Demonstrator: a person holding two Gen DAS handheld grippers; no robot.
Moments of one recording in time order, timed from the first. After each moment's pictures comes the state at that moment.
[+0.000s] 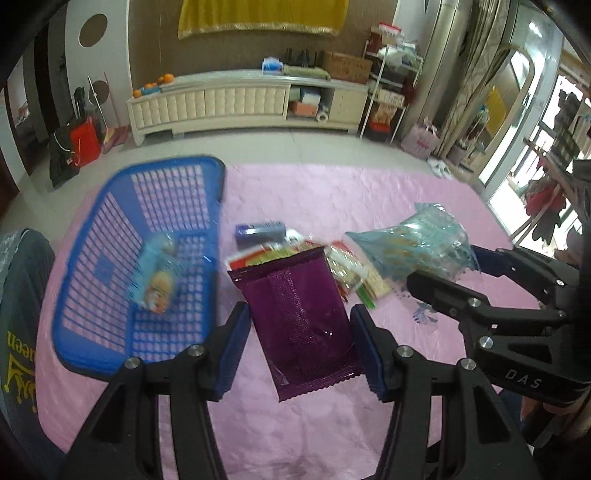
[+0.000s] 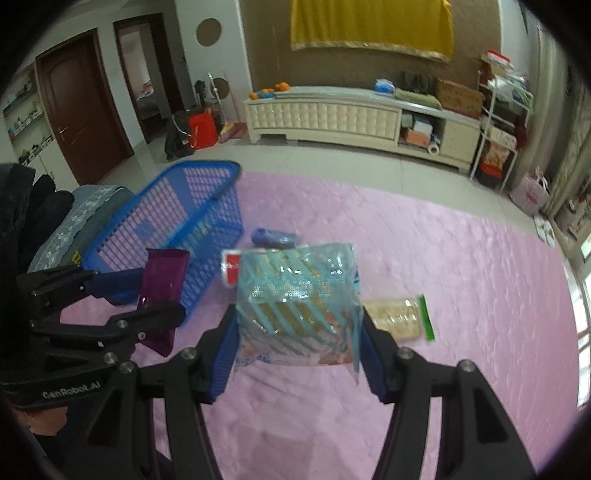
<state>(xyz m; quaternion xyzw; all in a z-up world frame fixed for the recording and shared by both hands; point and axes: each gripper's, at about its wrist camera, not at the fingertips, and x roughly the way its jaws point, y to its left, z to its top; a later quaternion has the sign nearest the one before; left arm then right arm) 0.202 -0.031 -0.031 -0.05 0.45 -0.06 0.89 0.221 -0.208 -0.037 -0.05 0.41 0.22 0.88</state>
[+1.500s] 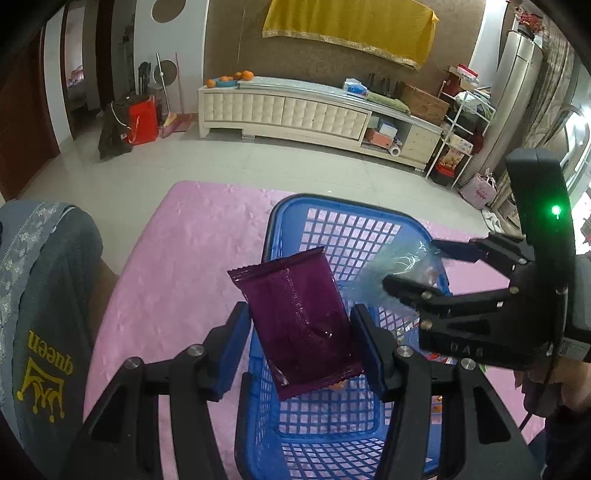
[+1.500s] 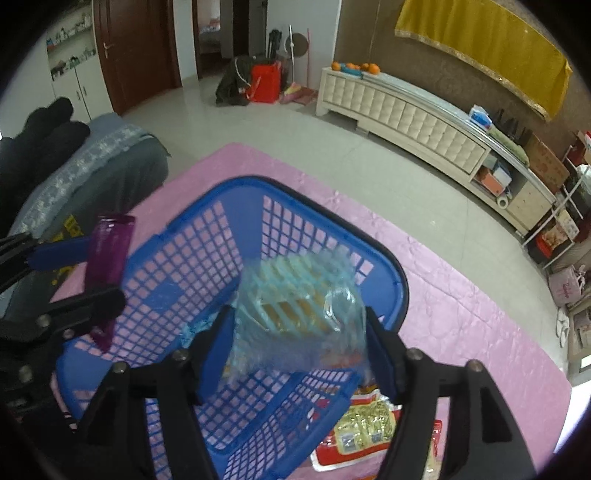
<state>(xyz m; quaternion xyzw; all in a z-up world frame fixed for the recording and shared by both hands) 0.253 0.149 -0.054 -0.10 0.43 0.04 0.90 0.333 -0.008 -0.073 -0.20 0.44 0.28 0.83</state>
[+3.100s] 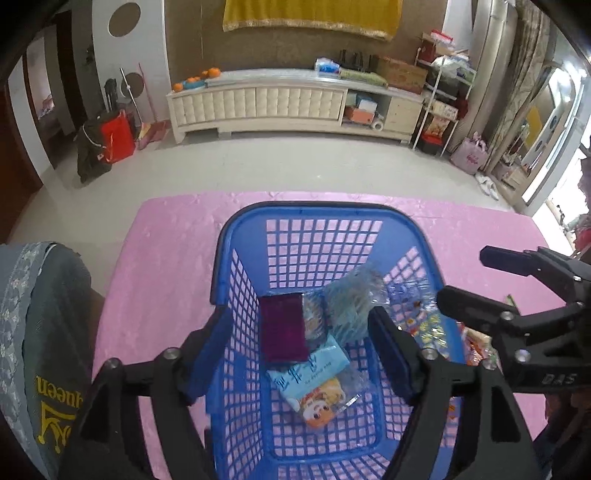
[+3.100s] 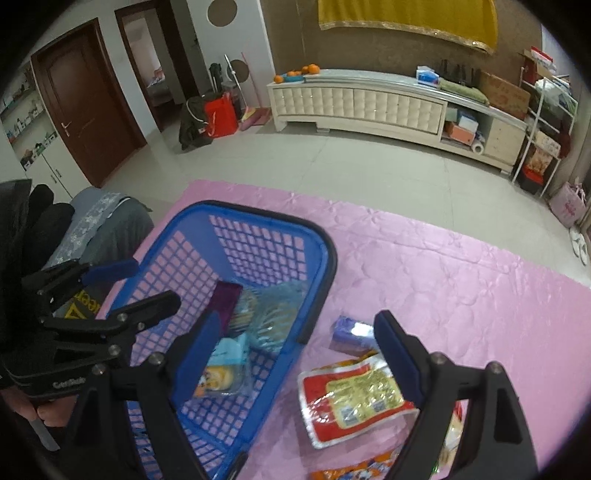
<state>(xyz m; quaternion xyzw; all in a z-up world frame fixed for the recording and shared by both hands) 0.299 0.123 -0.058 -0.04 0.45 0.00 0.89 0.335 -0.071 -0.055 -0.06 0.45 0.25 0.85</state>
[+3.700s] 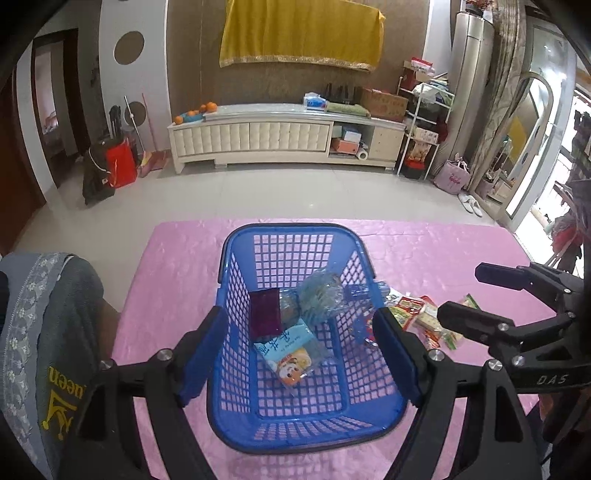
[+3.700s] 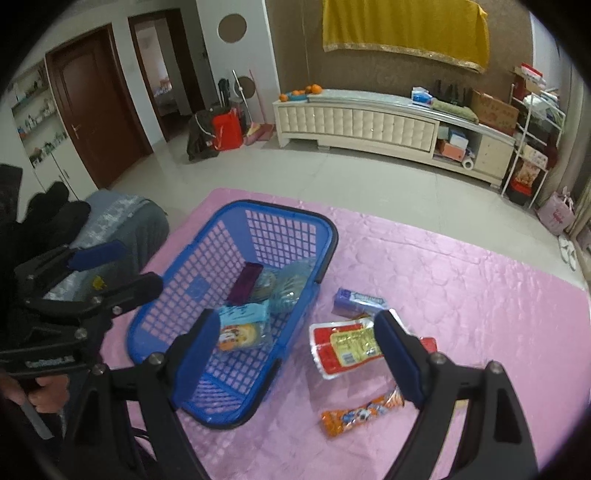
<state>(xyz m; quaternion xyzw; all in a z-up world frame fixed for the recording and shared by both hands) 0.217 0.095 0.006 -0.03 0.39 -0.01 0.92 0.255 -0.103 -0.002 -0.04 0.42 0.25 0.87</state>
